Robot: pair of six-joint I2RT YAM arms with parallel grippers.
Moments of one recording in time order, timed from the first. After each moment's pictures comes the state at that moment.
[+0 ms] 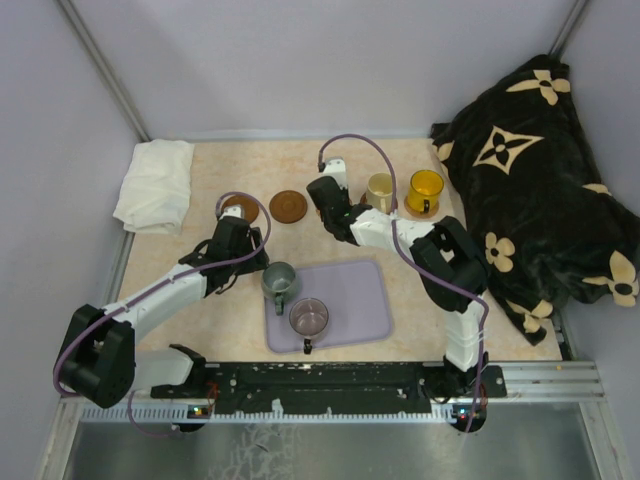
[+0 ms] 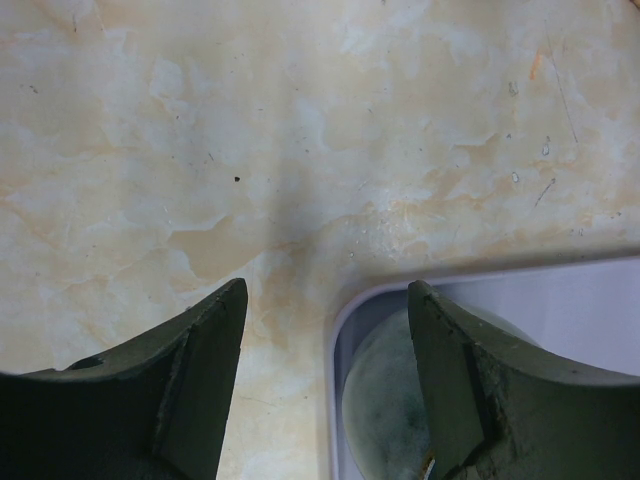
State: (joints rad) left arm -0.48 1.25 0.65 -0.21 -0.23 -0.55; right arm 0.74 1.95 1.36 -0.05 0.57 0.32
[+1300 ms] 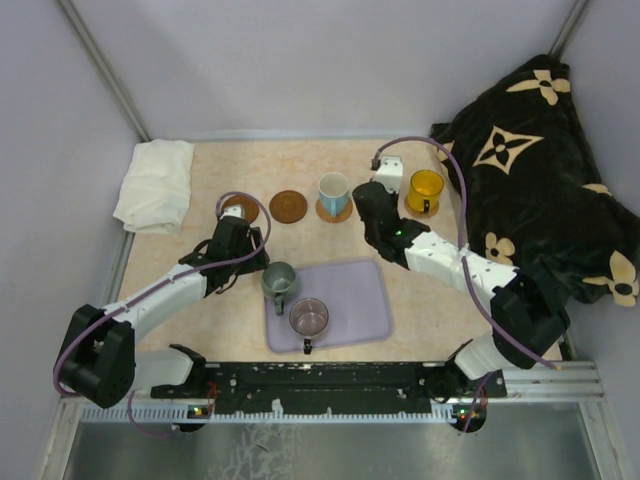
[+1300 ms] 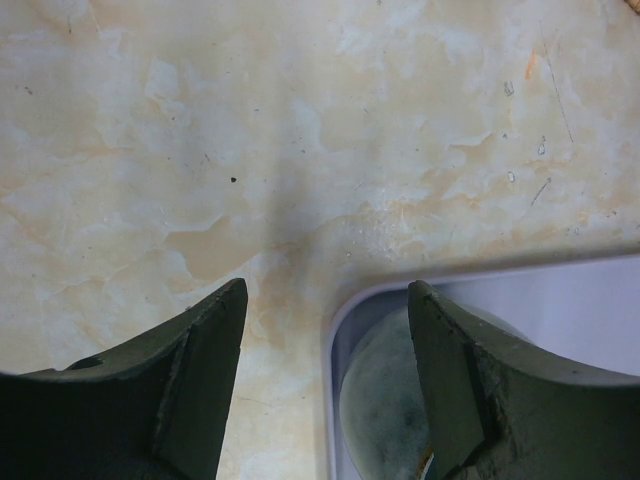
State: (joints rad) left arm -0.48 1.25 0.65 -0.21 -0.22 -0.55; right arm 0.68 1.46 1.00 -0.05 0.73 0.39
